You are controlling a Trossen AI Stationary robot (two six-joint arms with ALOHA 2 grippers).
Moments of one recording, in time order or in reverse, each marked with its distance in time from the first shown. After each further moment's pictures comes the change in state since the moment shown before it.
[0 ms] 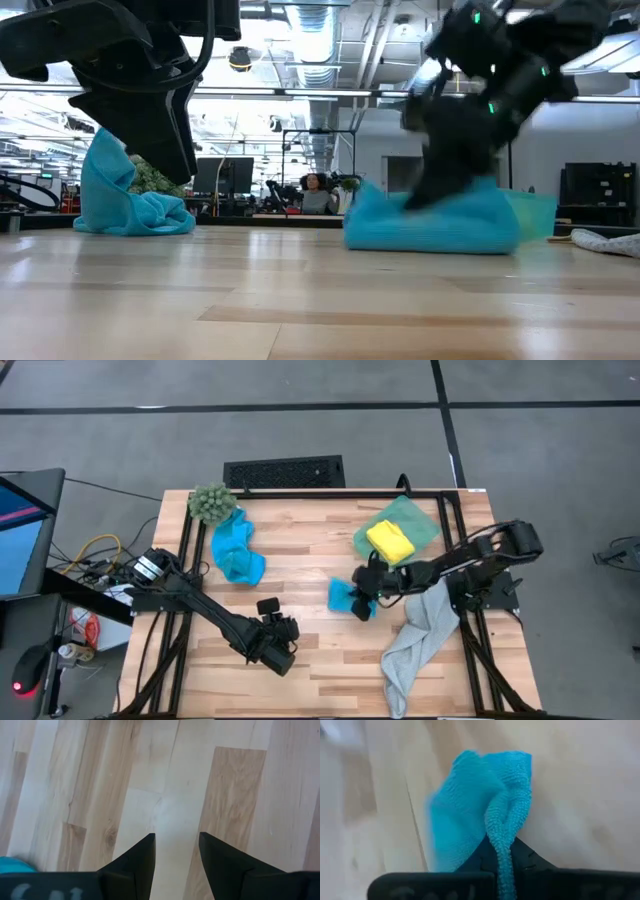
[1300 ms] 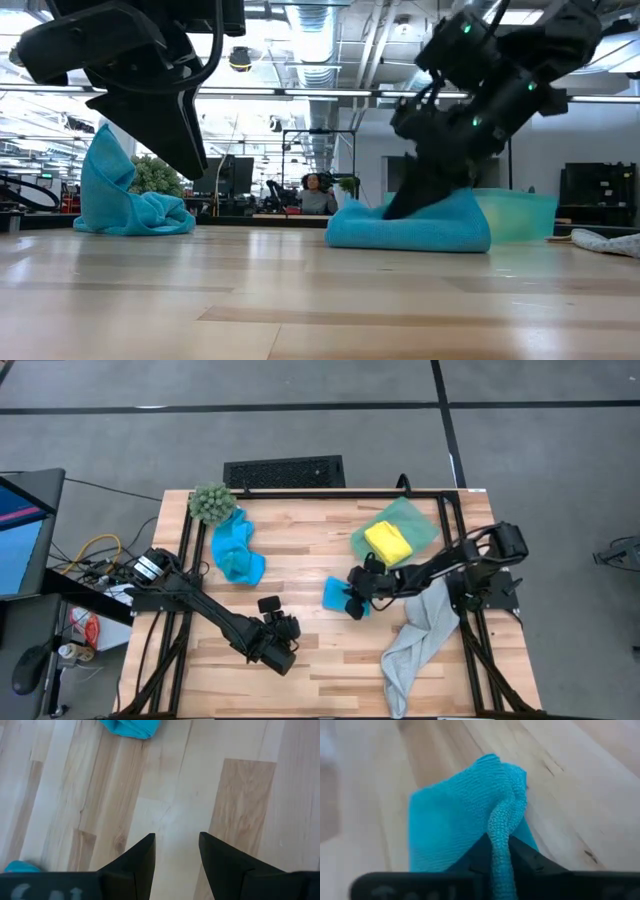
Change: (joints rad) left arm 0.003 0.000 0.000 0.009 -0.053 0.002; right arm -0.002 0.098 0.008 0.115 0.102 -0.018
